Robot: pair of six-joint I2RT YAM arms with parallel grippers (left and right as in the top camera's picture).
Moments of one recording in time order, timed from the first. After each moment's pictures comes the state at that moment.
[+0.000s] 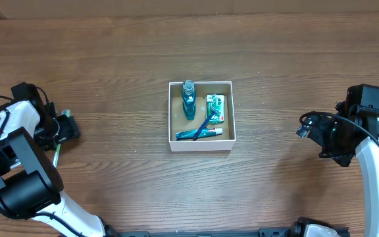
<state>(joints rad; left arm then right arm) 0.49 1.96 1.24 -0.83 -0.01 0.01 -0.24 1.29 1.08 -1.16 -0.13 0.38</state>
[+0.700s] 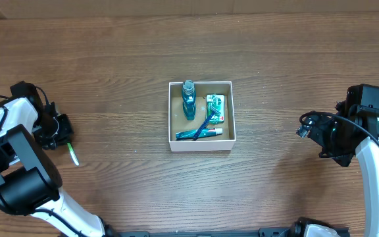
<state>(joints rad) 0.49 1.99 1.30 -0.91 0.03 0.02 -0.24 1.29 1.08 -1.16 -0.13 0.38</state>
